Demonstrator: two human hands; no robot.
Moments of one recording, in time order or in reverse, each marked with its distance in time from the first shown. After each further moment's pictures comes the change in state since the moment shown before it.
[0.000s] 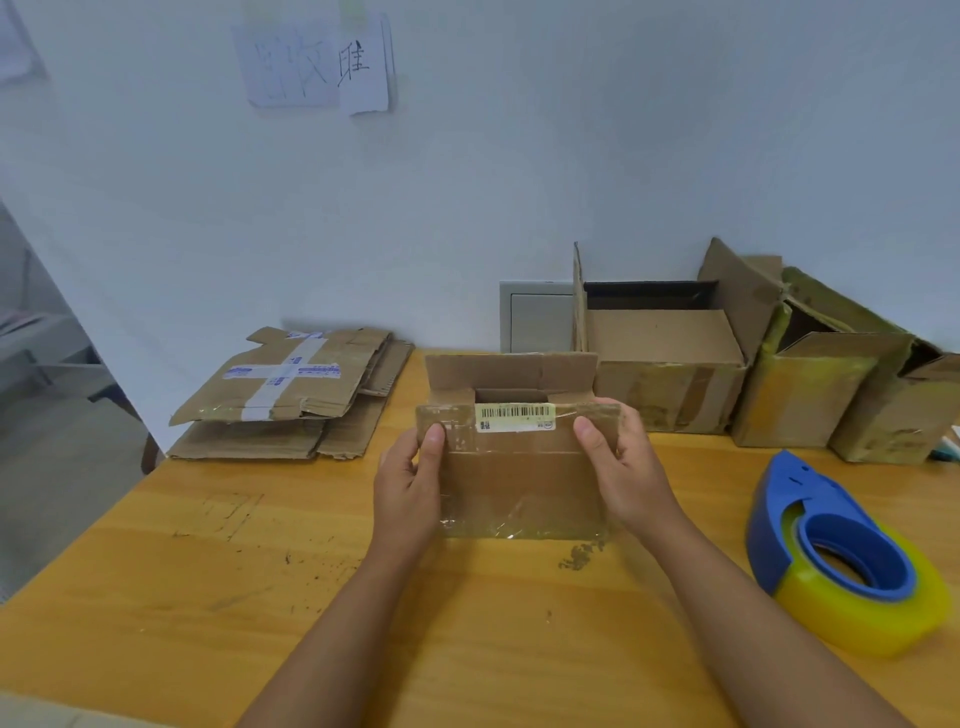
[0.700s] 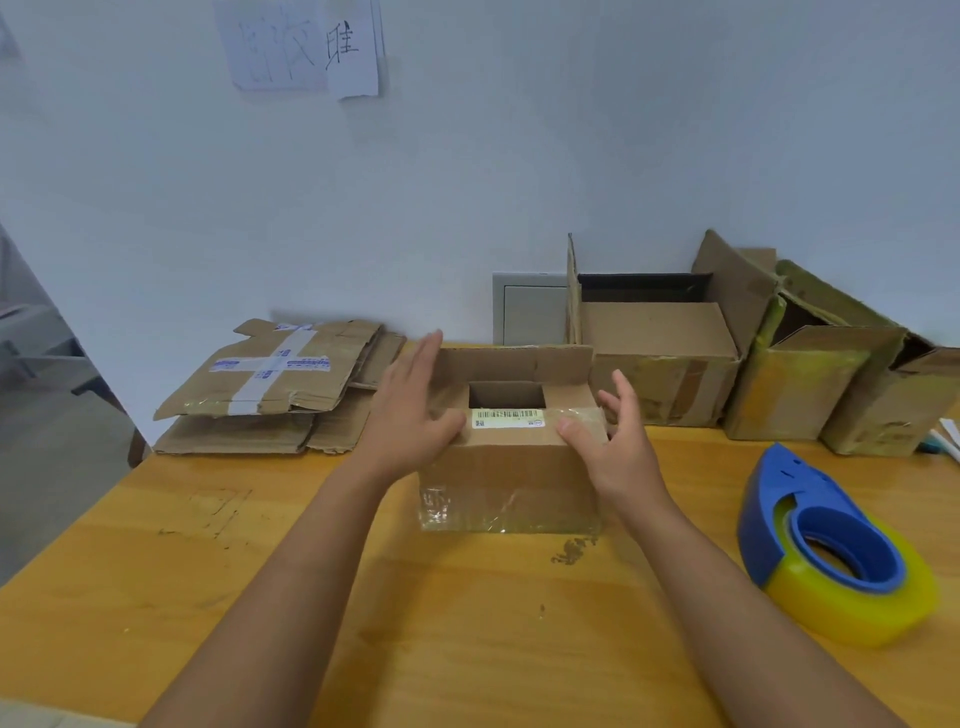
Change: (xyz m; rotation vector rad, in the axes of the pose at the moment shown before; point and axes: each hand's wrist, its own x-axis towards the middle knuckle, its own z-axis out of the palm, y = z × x) left_hand 0.065 0.029 -0.010 0.557 -0.317 0.255; right_hand 0.016 0.016 0.002 -0.062 0.128 0.142
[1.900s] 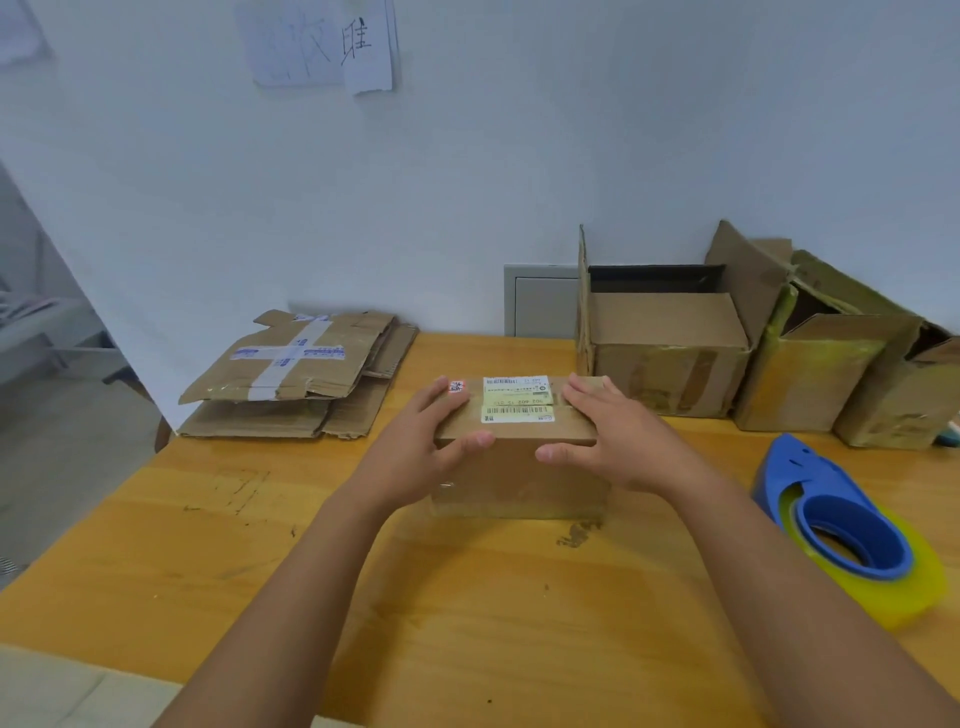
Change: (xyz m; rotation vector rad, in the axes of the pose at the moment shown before) left_hand -0.036 -0.010 0.010 0.038 -0.123 -0.040; right_hand 0.013 -0.029 -0.023 -0.878 -0.498 -0.215
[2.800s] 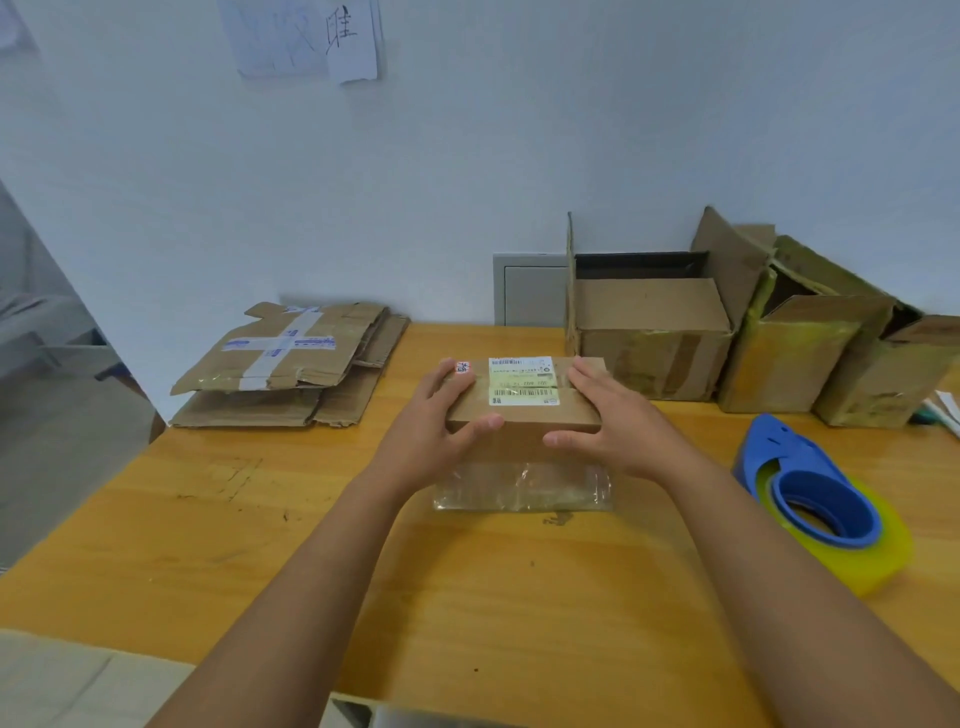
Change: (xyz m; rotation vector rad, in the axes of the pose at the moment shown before) left_hand 0.002 0.025 0.018 -0.030 0.025 -0.014; right_hand -0.008 0.019 0.007 0.068 0.059 0.033
